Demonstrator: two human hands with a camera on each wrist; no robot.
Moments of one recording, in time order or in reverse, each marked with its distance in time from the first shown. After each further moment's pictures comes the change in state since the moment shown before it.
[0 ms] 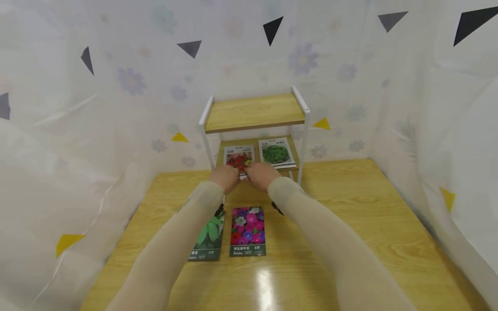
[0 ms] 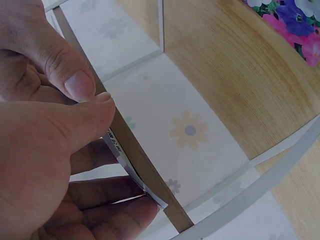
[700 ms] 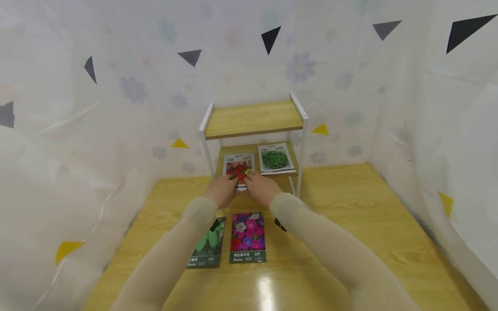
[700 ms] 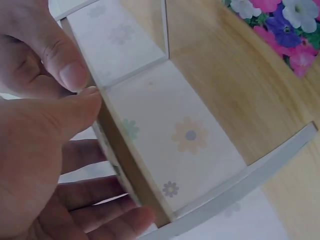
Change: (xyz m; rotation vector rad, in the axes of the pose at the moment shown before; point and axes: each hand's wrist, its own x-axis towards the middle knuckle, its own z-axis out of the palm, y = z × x) left_hand -0.022 0.001 0.014 0.049 0.138 0.003; right_hand -0.022 -0.016 0.011 -0.051 0.066 -0.012
